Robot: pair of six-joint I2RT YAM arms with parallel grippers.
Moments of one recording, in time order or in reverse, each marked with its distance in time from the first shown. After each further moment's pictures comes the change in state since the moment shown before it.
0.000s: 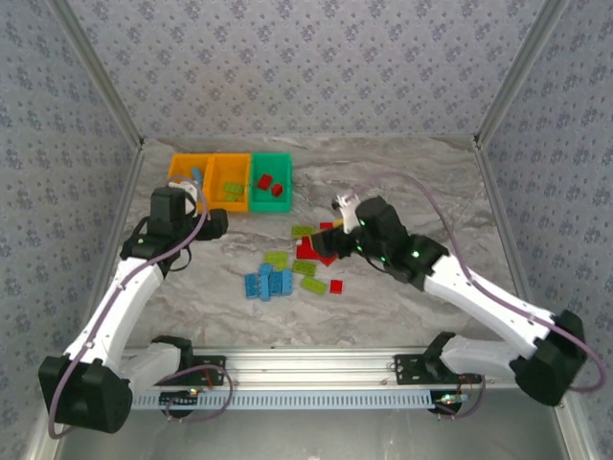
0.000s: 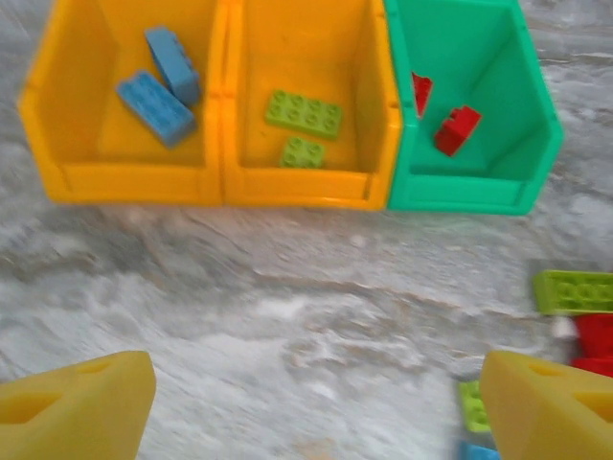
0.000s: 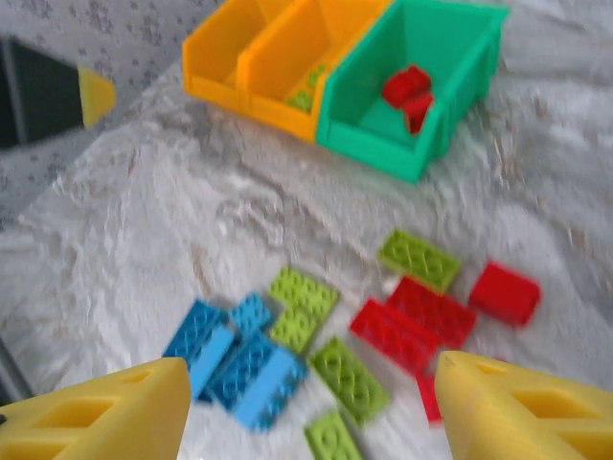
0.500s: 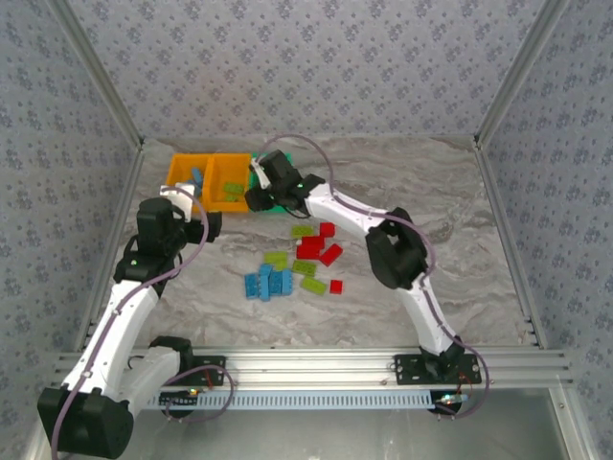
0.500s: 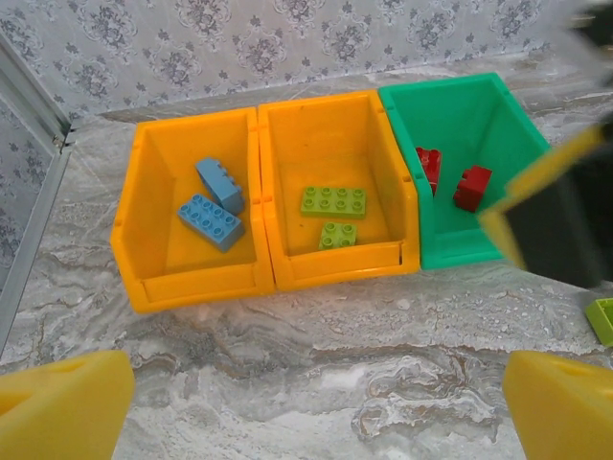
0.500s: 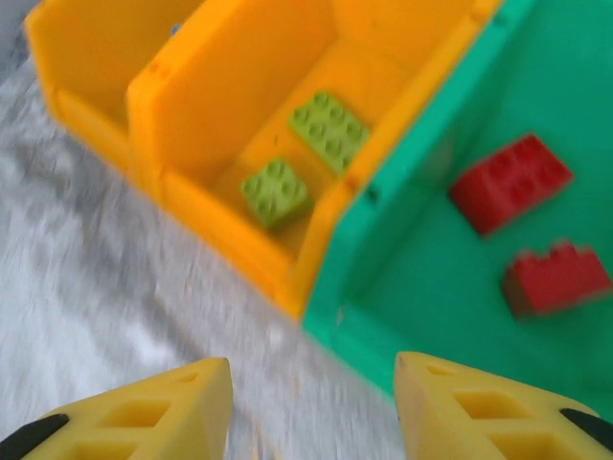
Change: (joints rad) left arm 0.068 -0.153 -0.135 0.224 -0.026 0.305; right arm -0.011 1.086 0.923 -0.003 -0.026 -0.108
